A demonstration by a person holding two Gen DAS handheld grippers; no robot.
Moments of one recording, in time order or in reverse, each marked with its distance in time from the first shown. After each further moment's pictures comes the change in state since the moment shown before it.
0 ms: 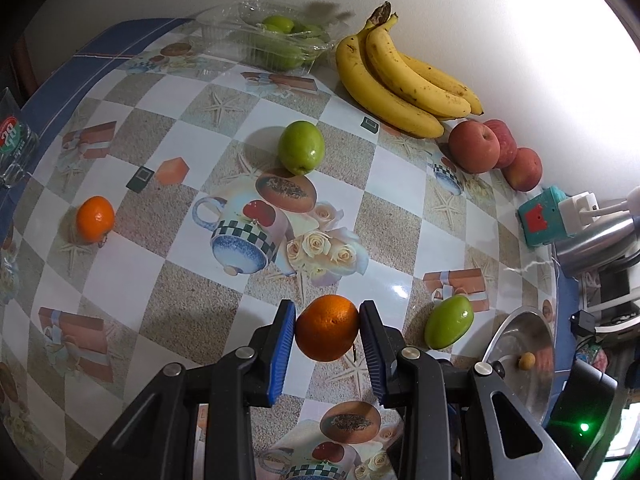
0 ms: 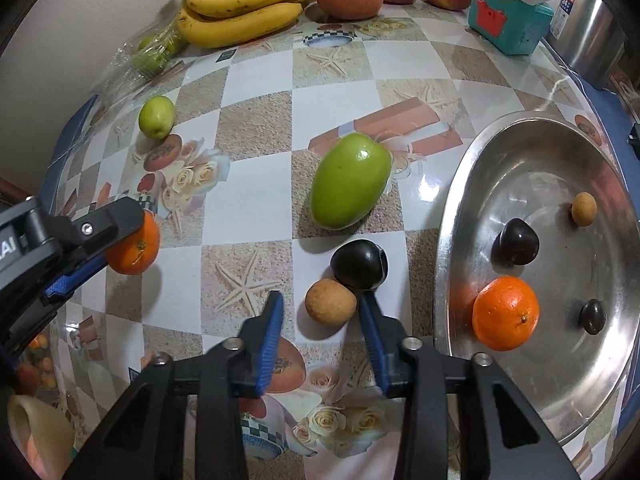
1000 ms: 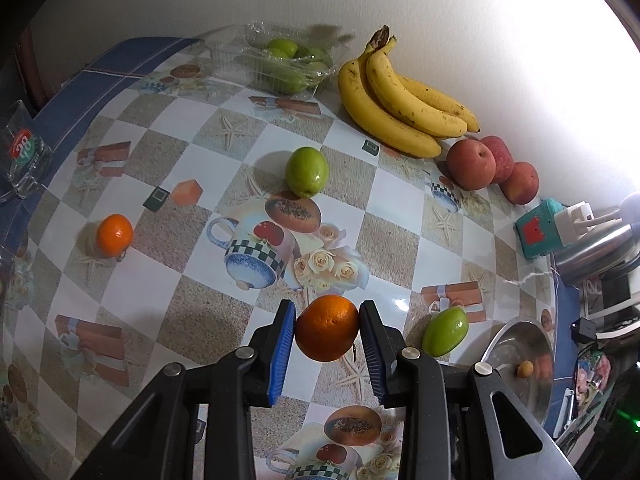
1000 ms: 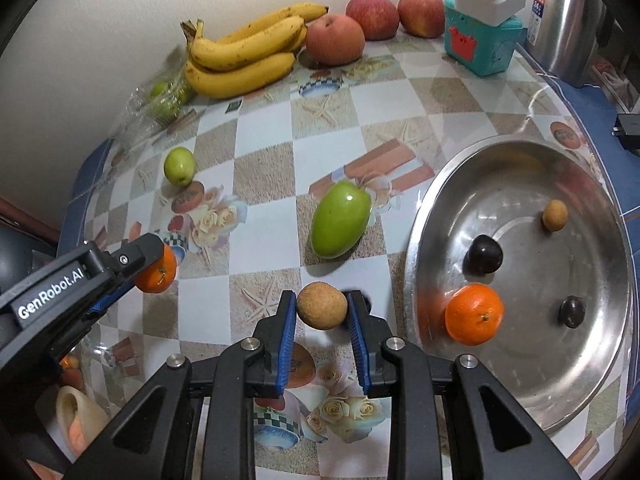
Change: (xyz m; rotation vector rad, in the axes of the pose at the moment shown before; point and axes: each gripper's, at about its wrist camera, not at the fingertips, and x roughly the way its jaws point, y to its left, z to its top) left arm -0.019 0.001 0.003 0.003 -0.064 0.019; right arm -0.047 -0.014 0.004 0.066 -0.097 0.071
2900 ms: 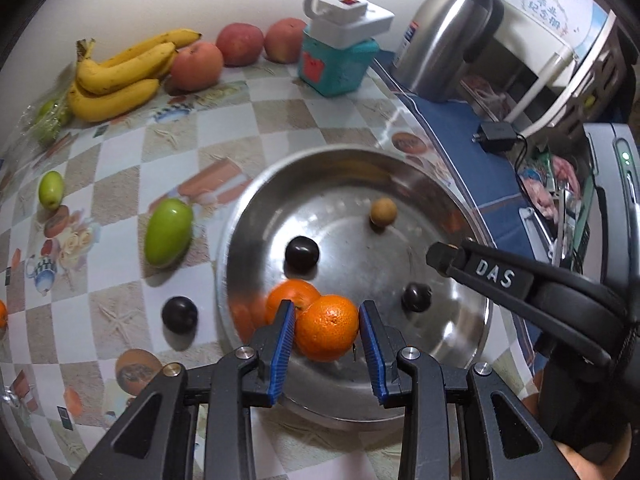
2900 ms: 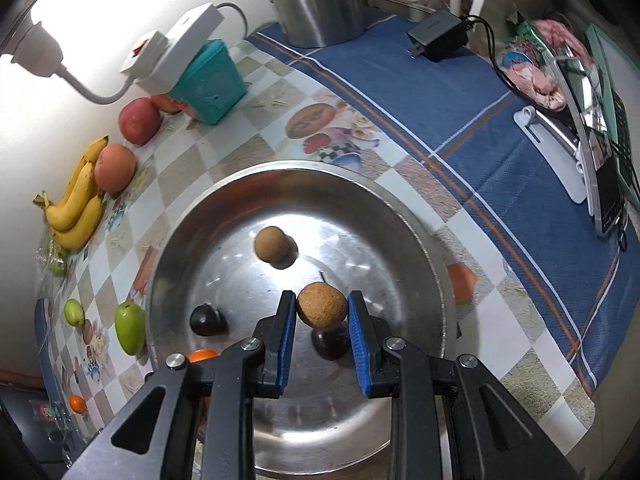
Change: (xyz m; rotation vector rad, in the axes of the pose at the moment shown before) left arm 0.016 -0.191 -0.127 0.593 0.171 -0.183; right arm -0.052 -0.196 -0.003 0.473 -0.100 -0.171
